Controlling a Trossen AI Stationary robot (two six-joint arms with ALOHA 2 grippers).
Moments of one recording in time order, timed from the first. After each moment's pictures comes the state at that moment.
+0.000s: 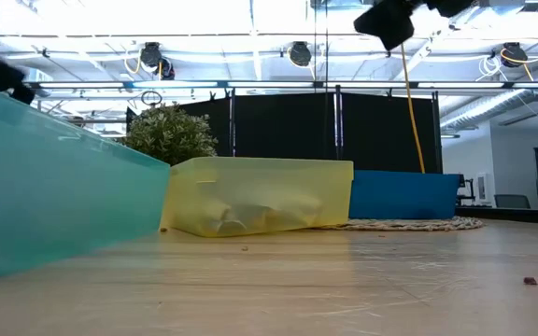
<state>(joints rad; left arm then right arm) -0.97 0.97 0.10 0.62 -0.74 -0.51 0.32 1.19 0.78 -0.05 0.03 0.04</state>
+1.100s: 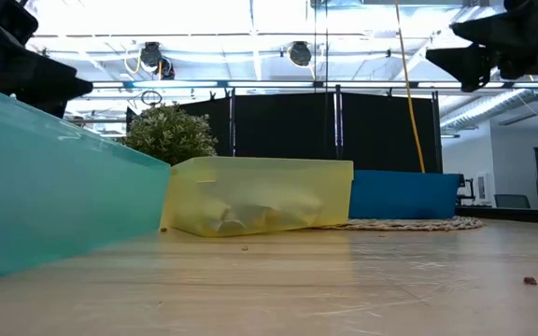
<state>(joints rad) -0.63 0.34 0.01 0.24 -0.60 -0.14 0.32 0.25 0.04 0.37 0.37 -0.09</state>
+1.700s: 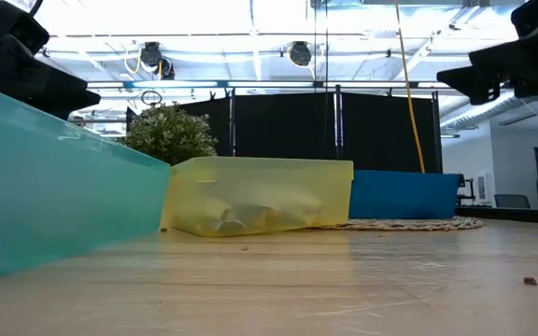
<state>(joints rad) -0.53 0.27 0.01 0.13 -0.55 -0.19 0.32 0.00 0.04 -0.01 0.34 -0.09</state>
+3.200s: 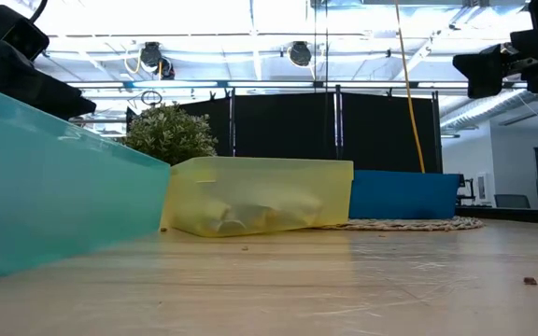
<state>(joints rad) -0.53 0.27 0.01 0.07 -0.50 -0.21 0.32 0.00 0.02 0.03 0.10 -0.14</state>
